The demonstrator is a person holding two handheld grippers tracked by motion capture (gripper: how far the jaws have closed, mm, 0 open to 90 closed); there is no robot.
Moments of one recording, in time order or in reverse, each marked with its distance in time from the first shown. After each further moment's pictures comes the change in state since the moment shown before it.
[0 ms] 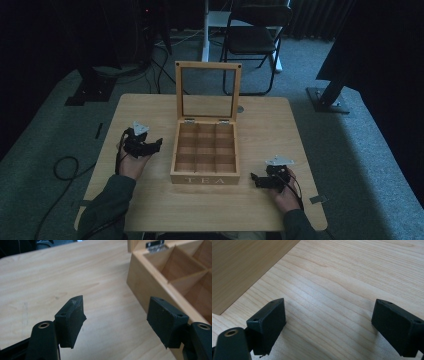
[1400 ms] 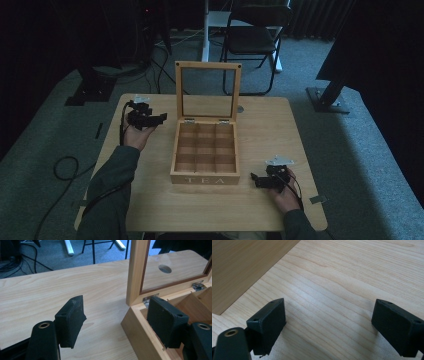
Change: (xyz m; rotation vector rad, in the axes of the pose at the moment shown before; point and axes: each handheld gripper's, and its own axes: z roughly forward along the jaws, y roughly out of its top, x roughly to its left) left arm 0.028 0.076 0.025 -0.031 -0.118 -0.105; right arm 0.000 0.000 0.000 0.000 0.000 0.000
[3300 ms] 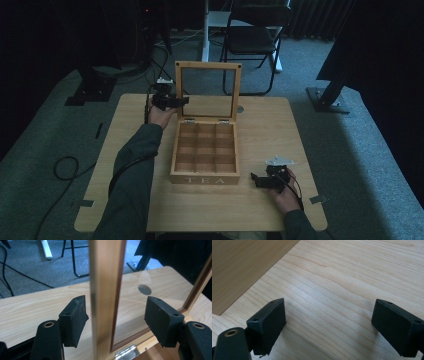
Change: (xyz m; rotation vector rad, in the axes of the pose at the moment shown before) left arm -0.030 0.061 0.068 -0.017 -0.124 -0.035; right arm 0.000 0.000 0.000 0.000 -0.003 0.002
